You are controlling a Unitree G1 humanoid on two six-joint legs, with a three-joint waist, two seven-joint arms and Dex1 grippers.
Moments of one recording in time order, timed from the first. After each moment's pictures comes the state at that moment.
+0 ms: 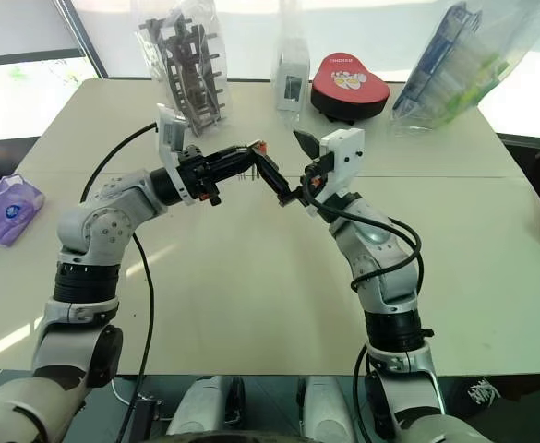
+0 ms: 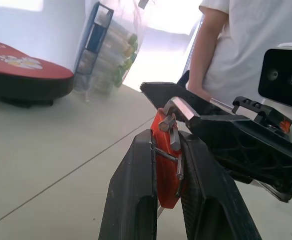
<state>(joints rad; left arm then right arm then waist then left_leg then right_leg) -0.74 0.32 0.07 0.01 -0.66 0.69 -0.79 -0.47 -0.20 -0.01 -0.25 0.48 0.40 0.44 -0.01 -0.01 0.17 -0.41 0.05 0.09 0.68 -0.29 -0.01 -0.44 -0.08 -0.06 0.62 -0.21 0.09</state>
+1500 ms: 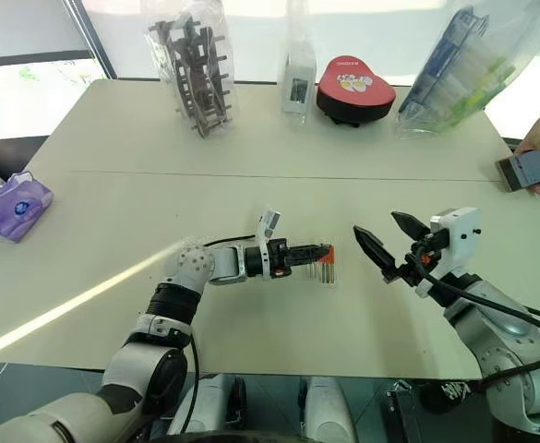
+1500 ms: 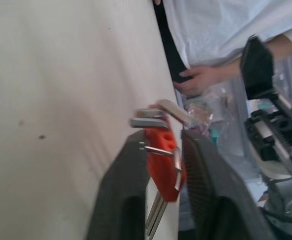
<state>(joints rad) -0.65 -0.05 0.02 0.46 -0.72 1.10 -0.61 0.07 -0.57 -0.39 -0.56 0.75 0.62 0.46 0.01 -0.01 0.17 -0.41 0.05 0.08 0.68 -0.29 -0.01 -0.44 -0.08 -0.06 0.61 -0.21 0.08</state>
